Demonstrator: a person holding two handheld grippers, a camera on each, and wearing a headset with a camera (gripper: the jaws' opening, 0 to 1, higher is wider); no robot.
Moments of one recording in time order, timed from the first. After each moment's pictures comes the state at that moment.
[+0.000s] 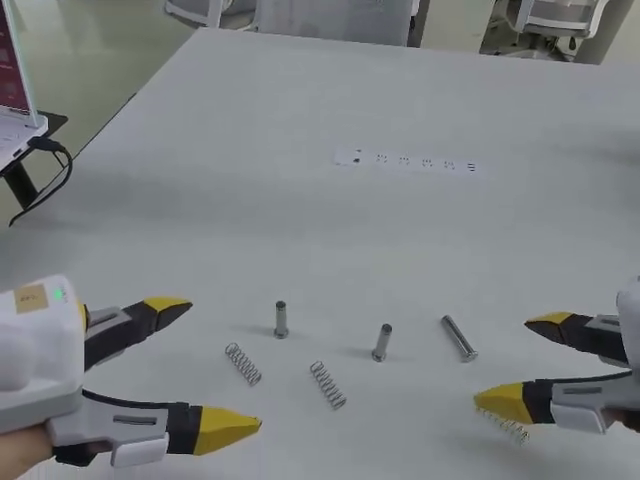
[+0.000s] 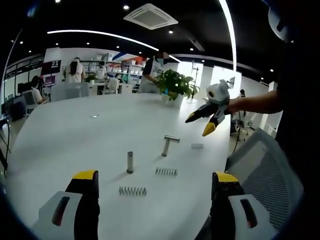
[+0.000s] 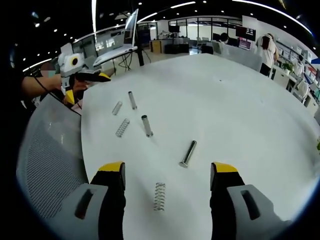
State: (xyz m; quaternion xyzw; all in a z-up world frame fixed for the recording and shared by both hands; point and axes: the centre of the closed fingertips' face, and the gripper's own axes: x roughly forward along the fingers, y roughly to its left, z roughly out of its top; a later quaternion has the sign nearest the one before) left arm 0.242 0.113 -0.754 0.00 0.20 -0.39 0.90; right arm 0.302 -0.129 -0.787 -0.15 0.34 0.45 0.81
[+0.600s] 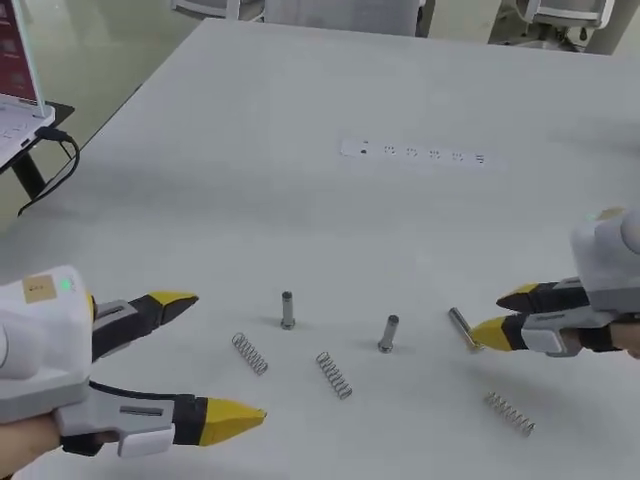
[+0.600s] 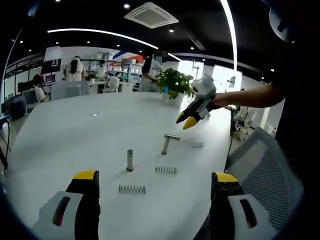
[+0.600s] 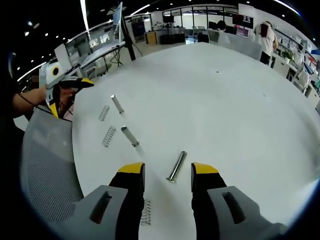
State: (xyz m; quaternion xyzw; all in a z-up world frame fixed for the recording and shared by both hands) left arm 0.240 0.113 -0.757 0.01 0.21 -0.39 0.90; right arm 0.343 -0.113 -0.796 -0.14 0.39 0.43 0.80
